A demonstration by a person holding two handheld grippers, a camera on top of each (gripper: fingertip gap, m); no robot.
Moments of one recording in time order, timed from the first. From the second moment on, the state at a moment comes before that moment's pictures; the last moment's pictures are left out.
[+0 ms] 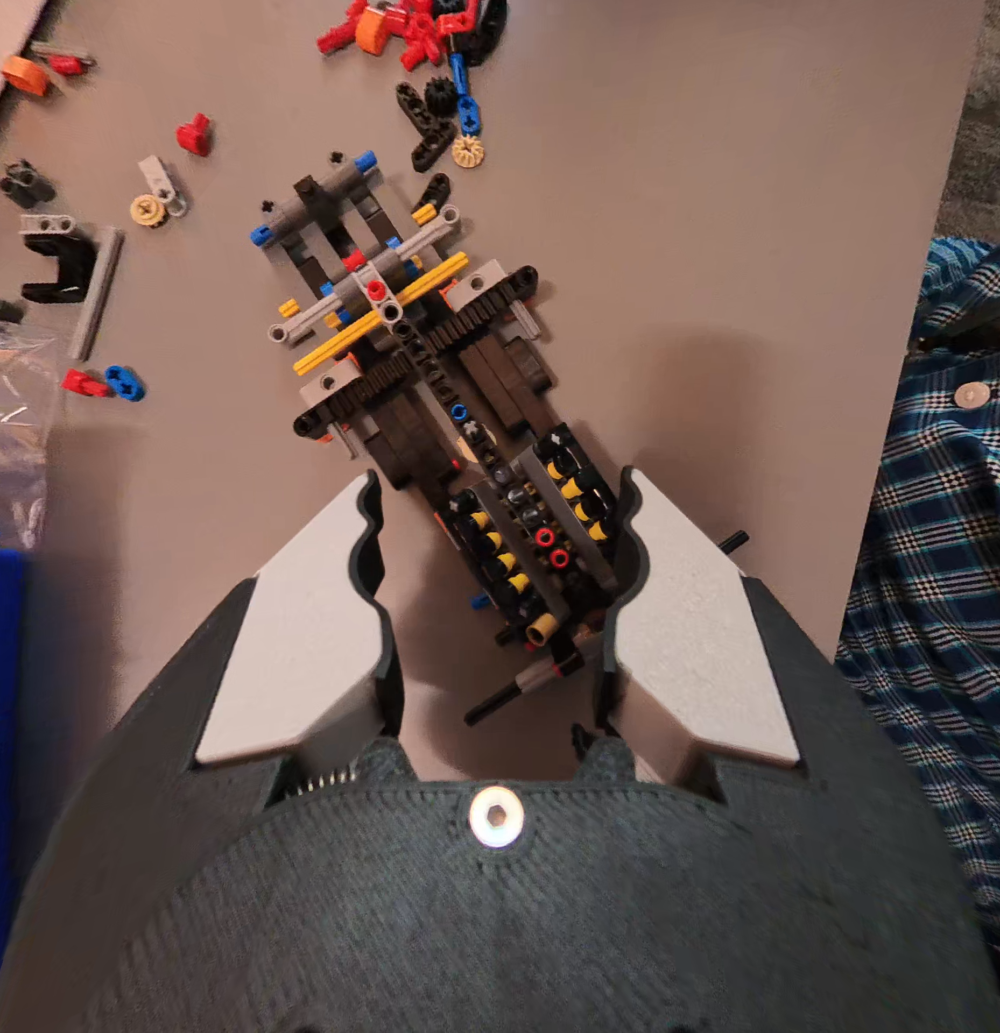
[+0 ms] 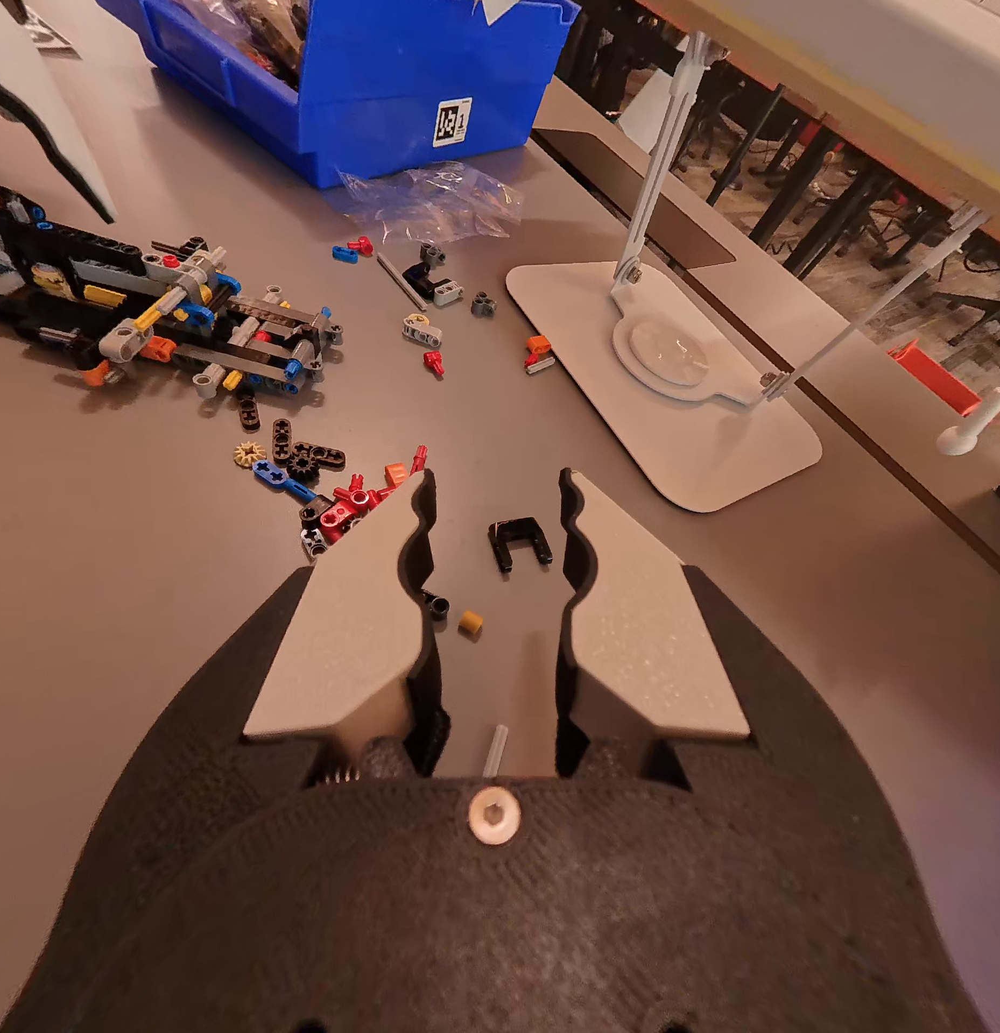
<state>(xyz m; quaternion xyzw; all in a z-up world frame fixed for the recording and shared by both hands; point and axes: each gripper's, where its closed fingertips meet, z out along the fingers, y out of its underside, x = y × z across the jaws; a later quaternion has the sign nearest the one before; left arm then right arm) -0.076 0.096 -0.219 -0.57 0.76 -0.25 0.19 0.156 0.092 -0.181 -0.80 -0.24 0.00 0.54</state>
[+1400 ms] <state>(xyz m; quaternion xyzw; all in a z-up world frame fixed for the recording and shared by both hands) -0.151 0.148 -0.217 -0.59 0.73 -0.27 0.22 0.166 0.093 -0.188 -0.81 -0.24 -0.02 0.54</state>
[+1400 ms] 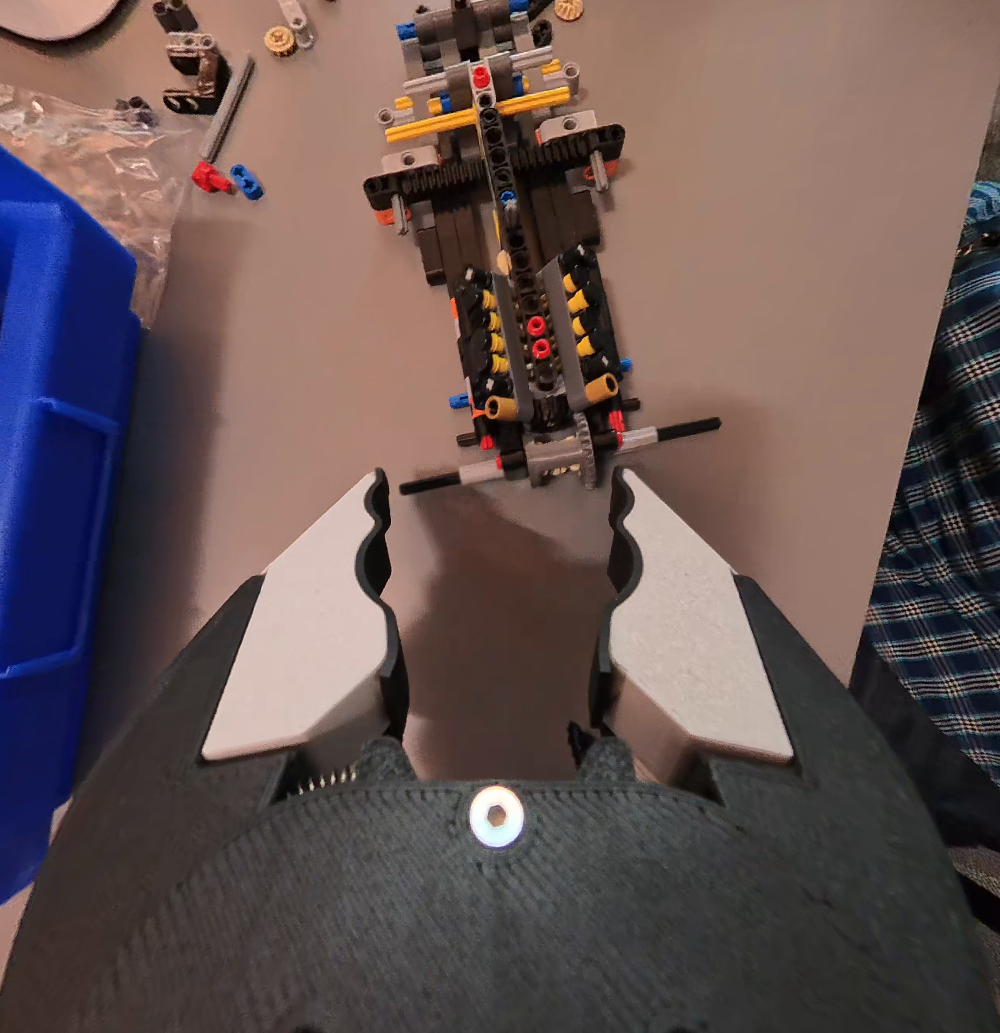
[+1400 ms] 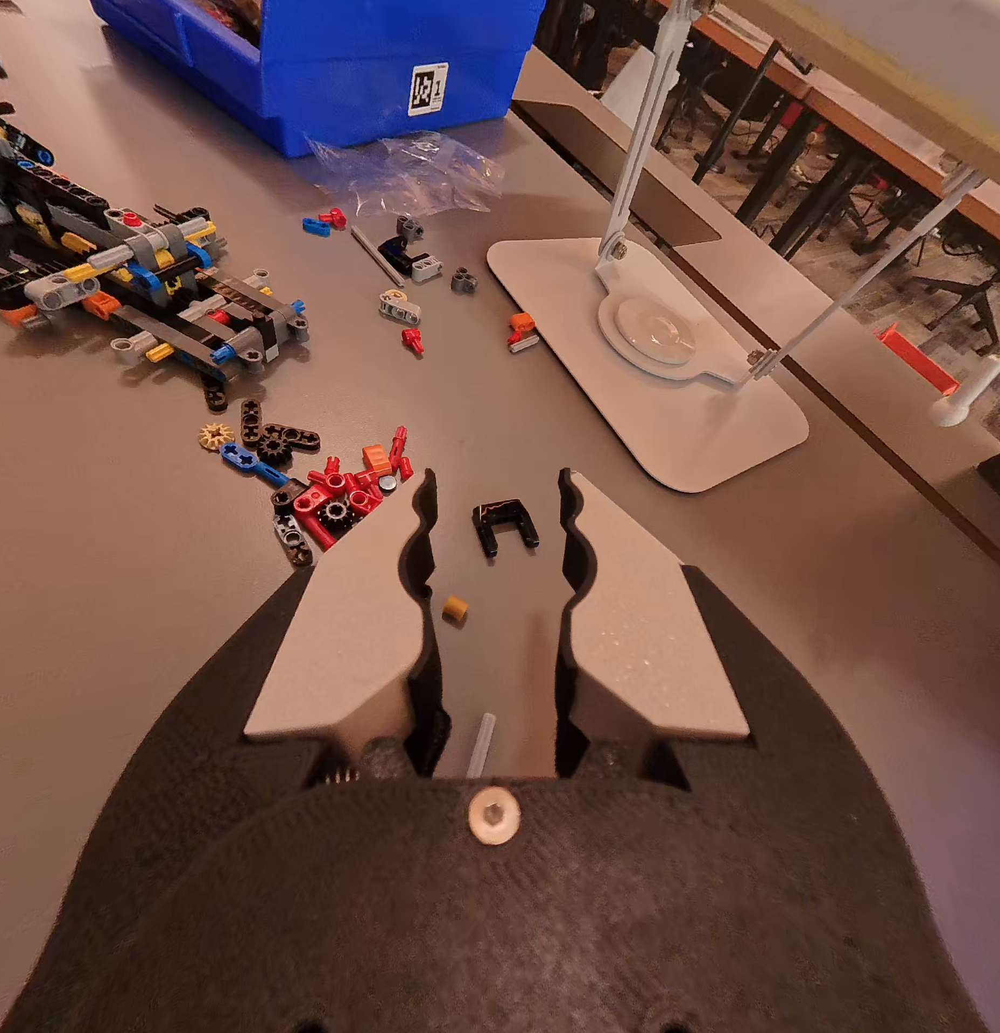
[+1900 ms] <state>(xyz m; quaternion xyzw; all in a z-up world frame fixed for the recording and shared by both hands) -0.155 0.146 -0.230 -0.60 0.73 -0.26 0.21 0.168 0.093 -0.193 -0.82 -0.24 -0.02 0.53</state>
